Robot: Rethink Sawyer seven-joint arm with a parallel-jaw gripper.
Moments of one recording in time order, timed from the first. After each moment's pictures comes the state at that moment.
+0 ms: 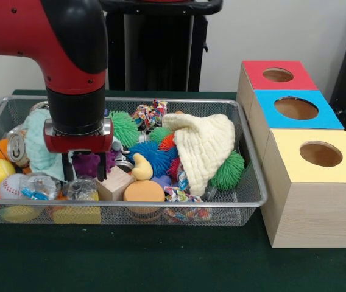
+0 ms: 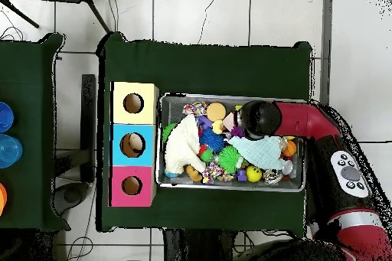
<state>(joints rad) -0.65 -0.43 0.34 1.36 -0.55 0.73 1.57</state>
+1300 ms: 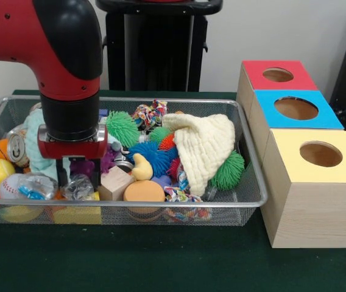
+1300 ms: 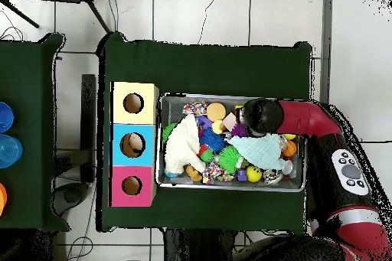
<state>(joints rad) -0.65 -0.41 0.34 1.32 -0.55 0.73 1.57</state>
